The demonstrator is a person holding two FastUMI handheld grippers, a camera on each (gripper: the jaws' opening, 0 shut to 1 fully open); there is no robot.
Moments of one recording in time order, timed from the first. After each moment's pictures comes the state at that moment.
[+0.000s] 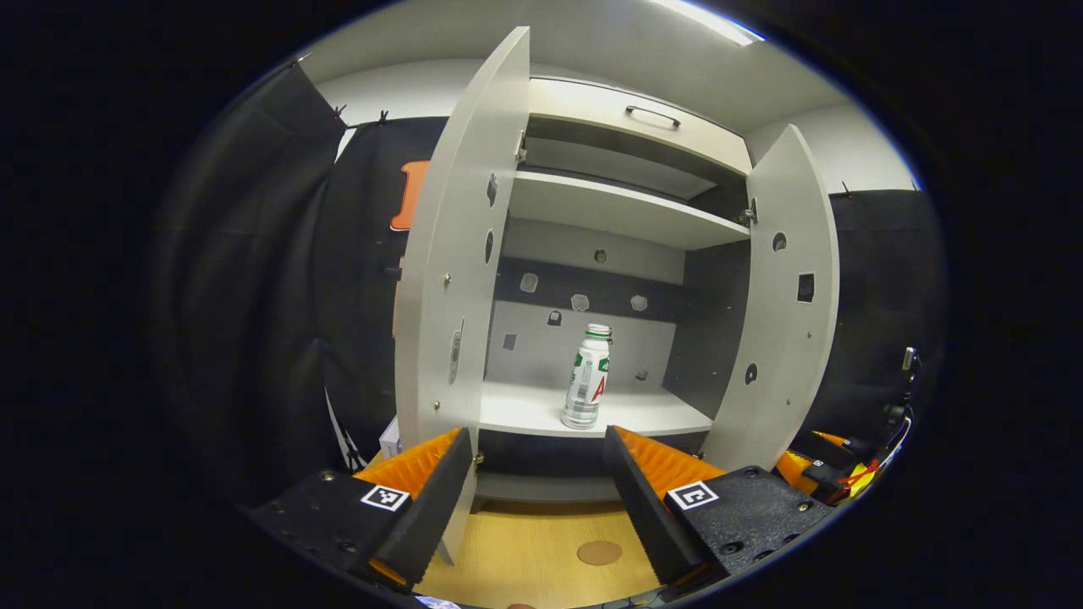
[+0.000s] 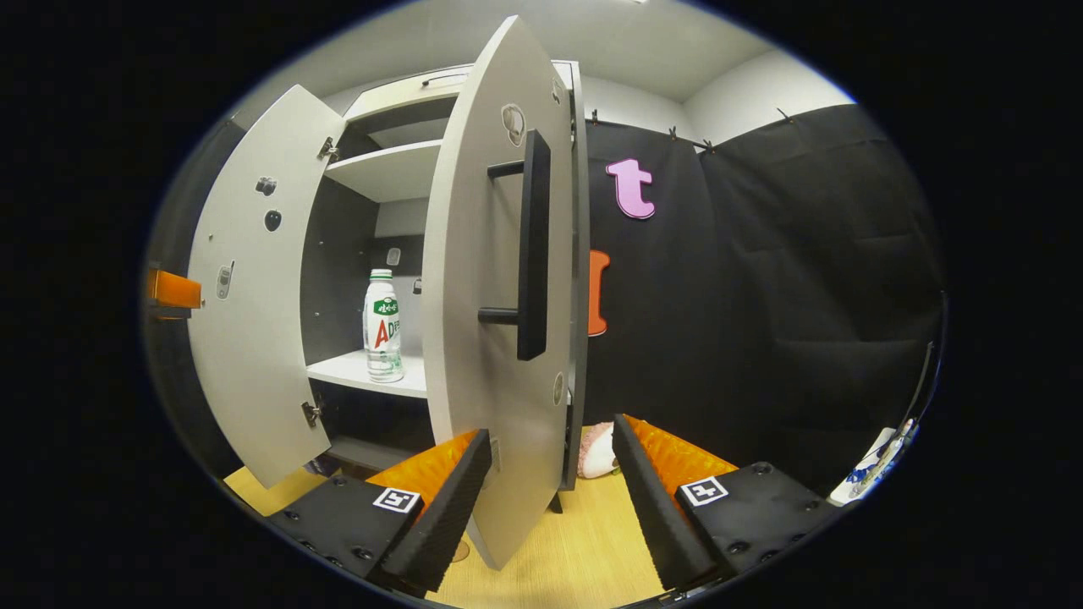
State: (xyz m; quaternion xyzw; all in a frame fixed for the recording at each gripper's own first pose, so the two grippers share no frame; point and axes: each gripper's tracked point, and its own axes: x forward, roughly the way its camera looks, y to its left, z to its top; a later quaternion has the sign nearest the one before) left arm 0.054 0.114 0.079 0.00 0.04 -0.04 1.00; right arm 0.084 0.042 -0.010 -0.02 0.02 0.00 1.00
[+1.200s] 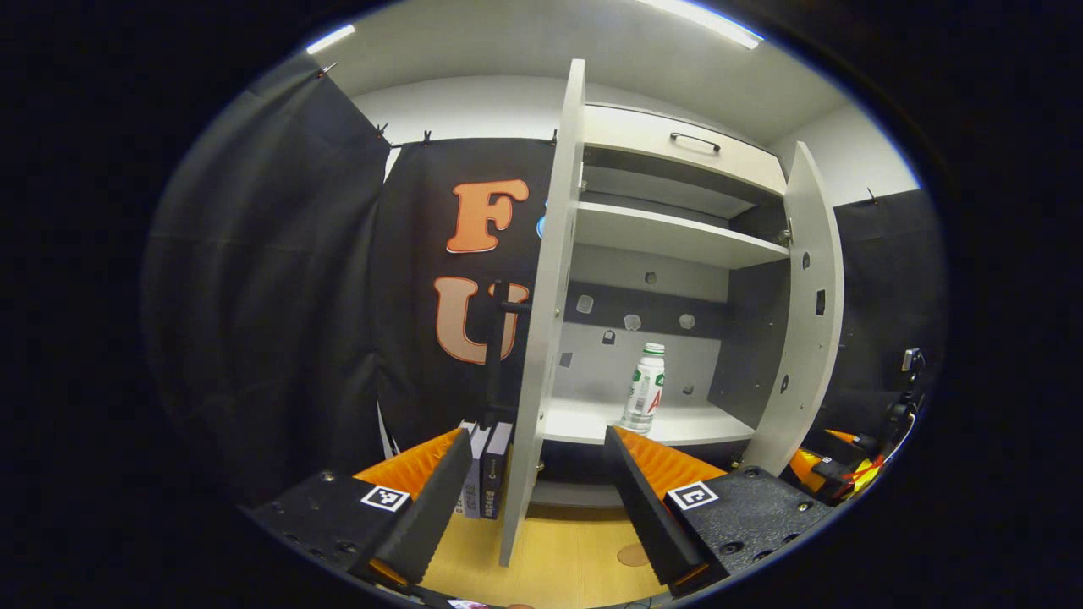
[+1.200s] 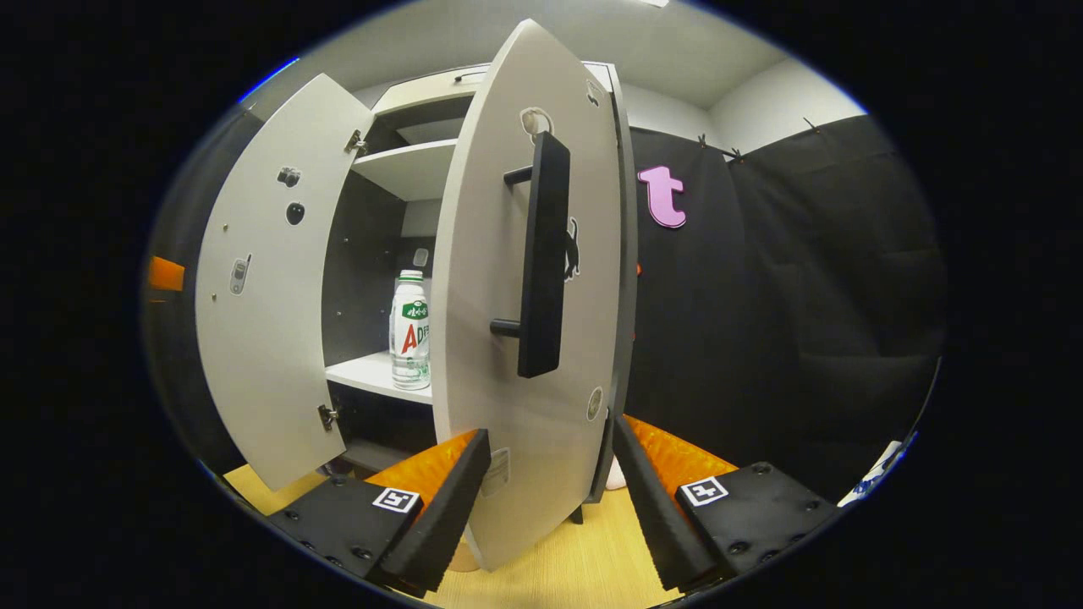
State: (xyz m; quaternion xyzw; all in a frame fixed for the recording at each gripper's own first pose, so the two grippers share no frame) left arm 0.024 0.189 0.103 0.01 0.01 0.04 1.00; right arm 0.108 0.083 -0.001 -0.04 0.01 0.03 1.00
